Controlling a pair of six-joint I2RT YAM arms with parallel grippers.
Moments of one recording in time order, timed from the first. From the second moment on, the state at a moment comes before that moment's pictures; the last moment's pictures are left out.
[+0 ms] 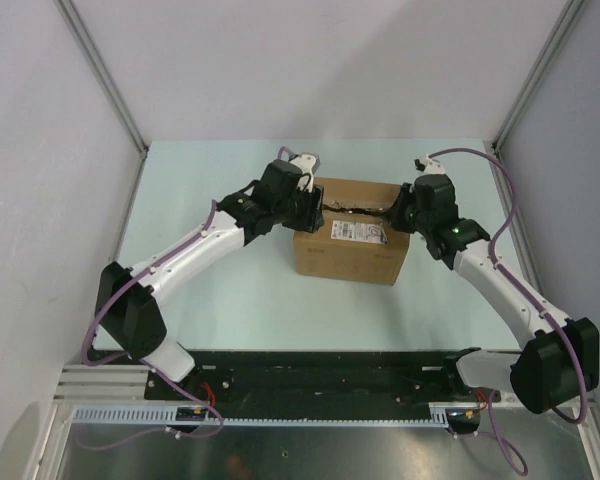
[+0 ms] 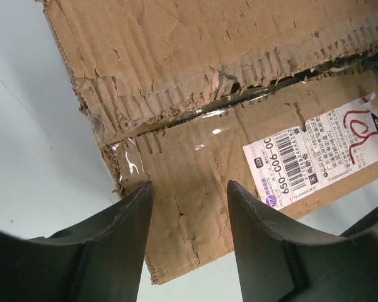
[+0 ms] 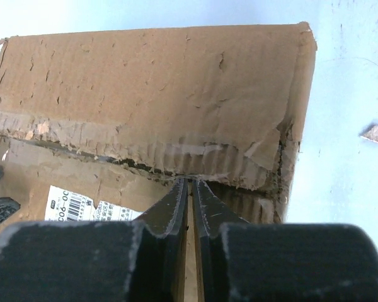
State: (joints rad) left arm -0.69 1.58 1.40 -0.50 0.00 -0.32; right arm 0.37 1.23 1.02 -0.34 0.04 0.49
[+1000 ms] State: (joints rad) left arm -0.69 1.46 1.33 -0.50 -0.05 -0.32; right arm 0.30 1.47 1.11 0.09 0.17 0.48
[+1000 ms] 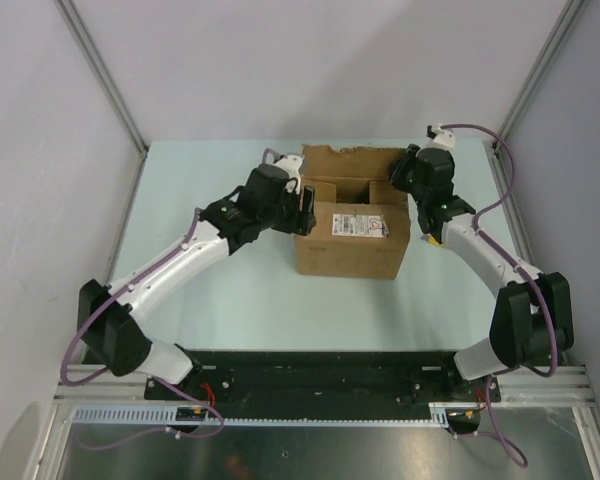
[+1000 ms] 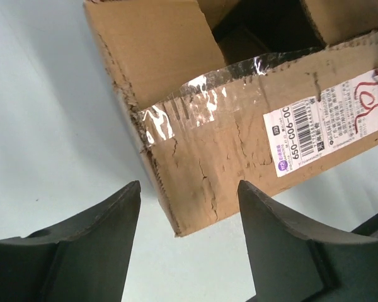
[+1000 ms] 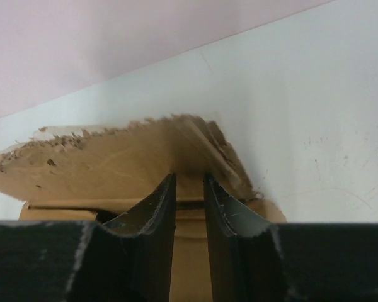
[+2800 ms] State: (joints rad) left arm -0.58 1.39 1.12 -0.52 -0.21 -0.56; right arm -0.24 1.39 1.15 -0.03 -0.22 0.76
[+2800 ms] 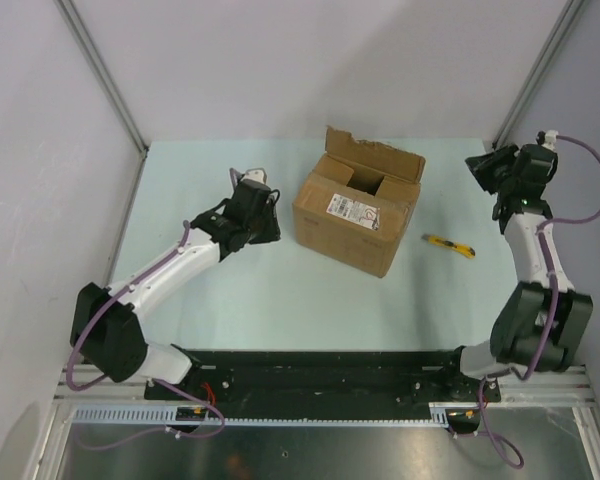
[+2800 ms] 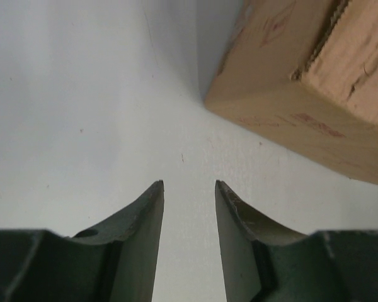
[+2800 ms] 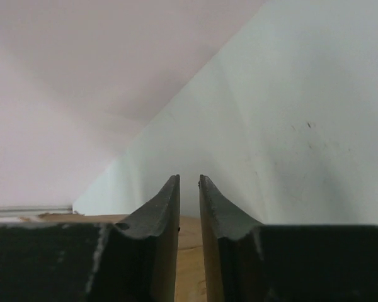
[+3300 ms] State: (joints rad) left arm -0.52 1.50 1.19 -0.52 -0.15 -0.53; right arm -0.11 1.89 1.25 0.07 -0.50 0.85
